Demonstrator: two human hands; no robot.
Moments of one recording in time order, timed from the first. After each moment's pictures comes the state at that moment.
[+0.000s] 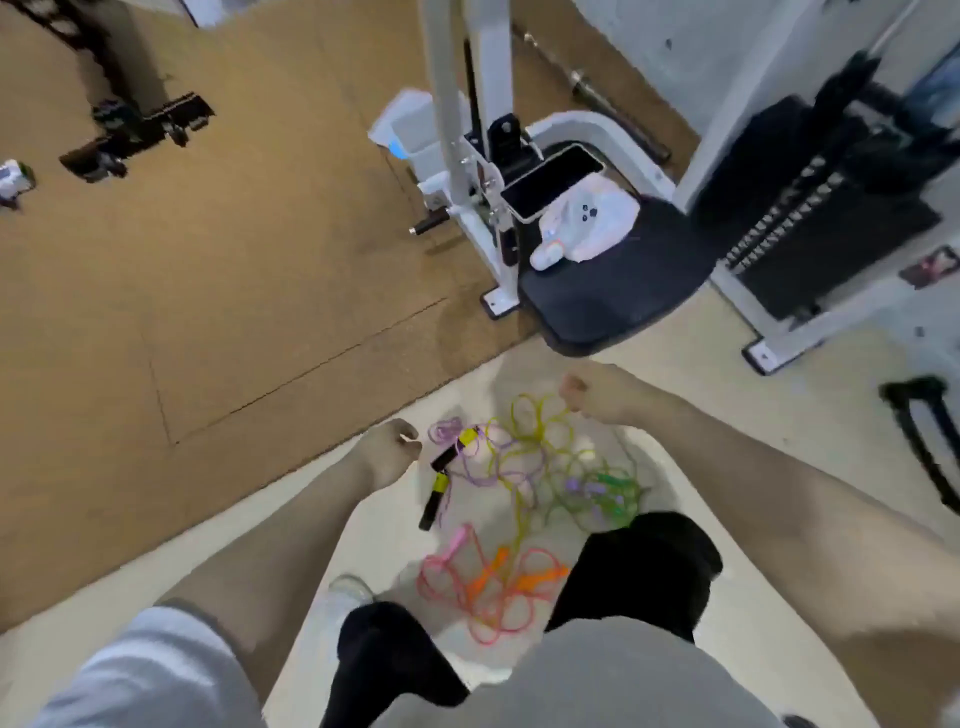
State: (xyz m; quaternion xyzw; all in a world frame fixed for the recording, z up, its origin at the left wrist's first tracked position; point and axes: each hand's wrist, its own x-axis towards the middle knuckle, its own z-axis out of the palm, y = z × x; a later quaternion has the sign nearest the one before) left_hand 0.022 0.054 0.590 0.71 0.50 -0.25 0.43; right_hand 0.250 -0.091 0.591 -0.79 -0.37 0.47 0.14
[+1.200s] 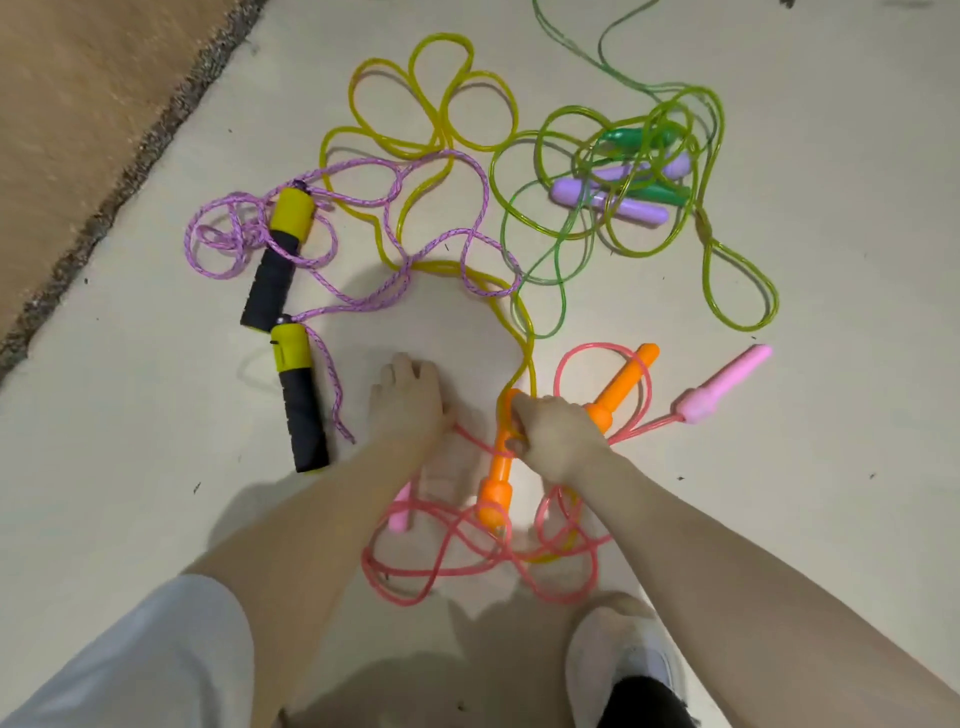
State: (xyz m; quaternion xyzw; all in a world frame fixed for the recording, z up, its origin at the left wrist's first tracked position) left_hand -0.080 -0.029 -0.108 0.94 0.11 -0.30 0.08; right_hand -0.064 -0.197 -0.088 -0.90 -0.21 0.37 0.04
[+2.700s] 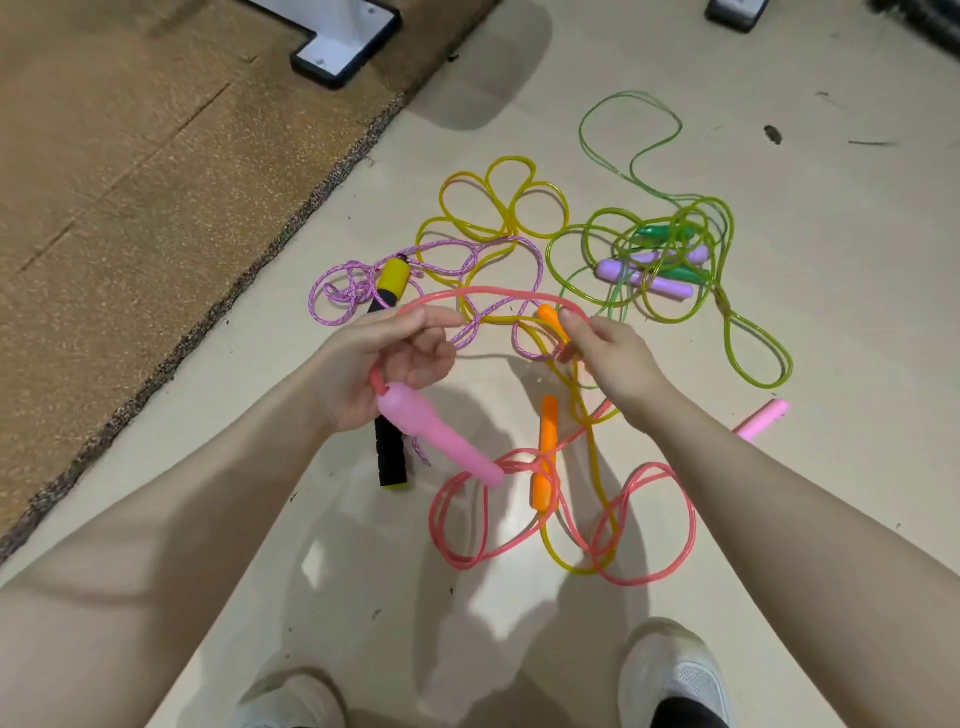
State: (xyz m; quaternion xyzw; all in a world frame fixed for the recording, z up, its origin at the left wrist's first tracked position) left_hand -0.082 0.083 0.053 0.44 0.15 -0.20 0.86; right_hand -0.015 -0.143 0.025 -0.86 0.02 0.23 0.46
